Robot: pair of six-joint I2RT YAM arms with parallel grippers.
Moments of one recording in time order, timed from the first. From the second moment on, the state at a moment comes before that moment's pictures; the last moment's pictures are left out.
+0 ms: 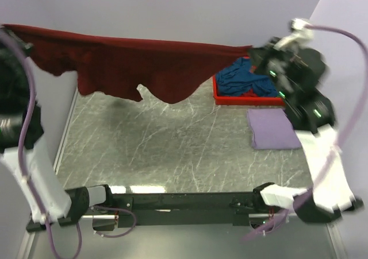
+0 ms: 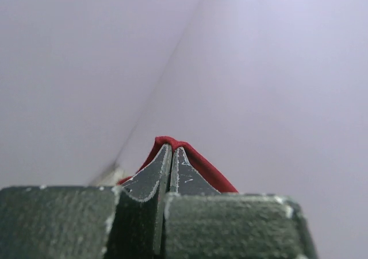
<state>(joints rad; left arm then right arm) 0.18 1.28 2.22 -0.73 -0.40 -0.46 0.37 1.27 1.85 -0.62 0.18 0.32</state>
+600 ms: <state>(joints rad) 0.18 1.15 2.15 -0.63 -0.22 -0.30 0.37 1.08 1.75 -0.60 0.21 0.21</state>
